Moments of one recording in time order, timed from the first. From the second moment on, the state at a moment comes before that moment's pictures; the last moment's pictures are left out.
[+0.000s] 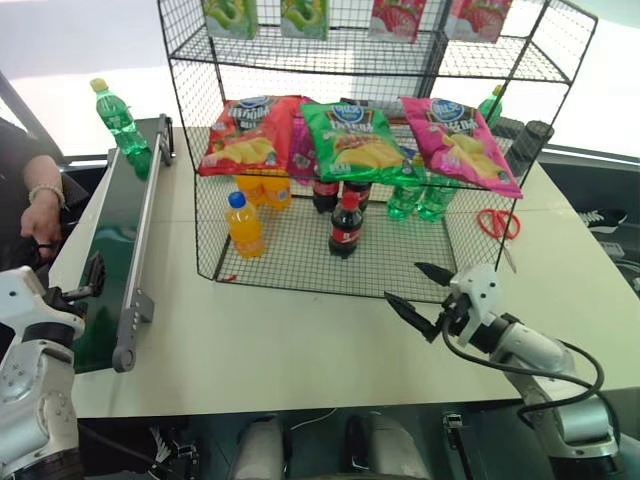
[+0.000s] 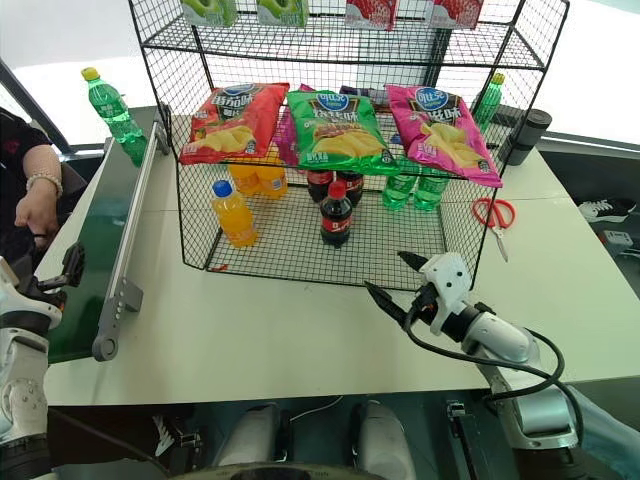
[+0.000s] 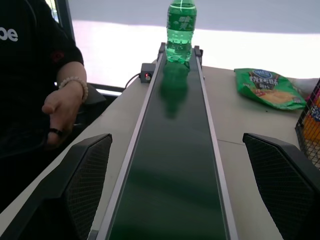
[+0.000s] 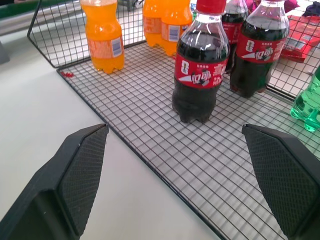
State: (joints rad) left arm 0.05 0.42 0.63 -0.04 -0.48 0.17 -0.25; right arm 0.09 -0.49 -0.04 -0.39 0.37 0.28 0.64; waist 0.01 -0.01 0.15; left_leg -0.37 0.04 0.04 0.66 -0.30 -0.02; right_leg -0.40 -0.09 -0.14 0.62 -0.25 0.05
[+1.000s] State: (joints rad) left arm 0.03 0.38 0.57 0.09 -0.42 0.05 -0.27; right arm 0.02 -0.38 0.19 -0.44 0.37 0.25 0.73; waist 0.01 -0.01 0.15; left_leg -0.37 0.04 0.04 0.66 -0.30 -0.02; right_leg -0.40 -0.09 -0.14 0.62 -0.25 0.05
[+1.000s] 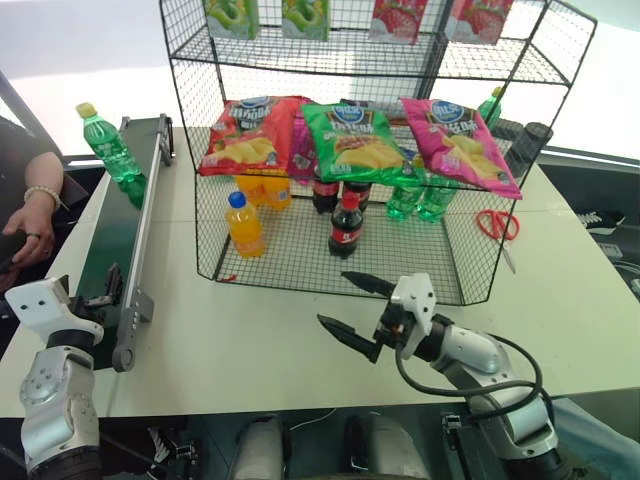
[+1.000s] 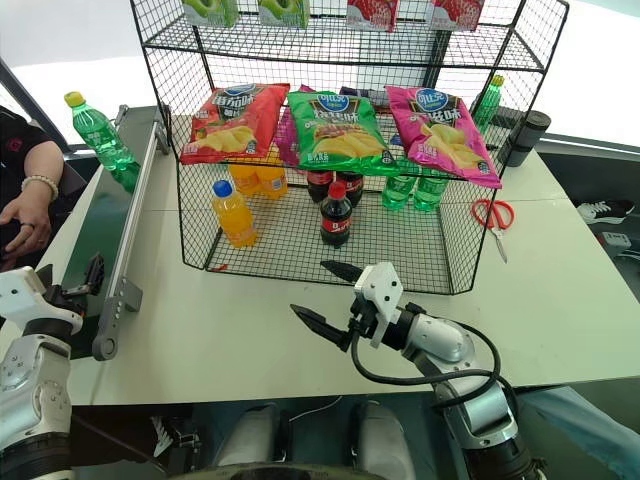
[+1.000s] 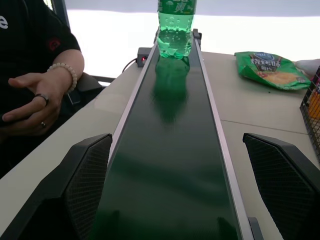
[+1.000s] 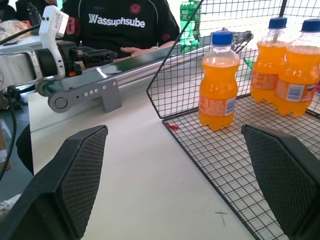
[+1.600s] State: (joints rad) left arm 0.02 0.38 0.57 0.12 -0.42 0.02 -0.28; right arm -0.04 -0.41 0.21 -0.41 0.38 0.26 0.82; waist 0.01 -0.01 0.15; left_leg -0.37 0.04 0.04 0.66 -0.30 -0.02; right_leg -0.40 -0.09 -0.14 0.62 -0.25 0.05
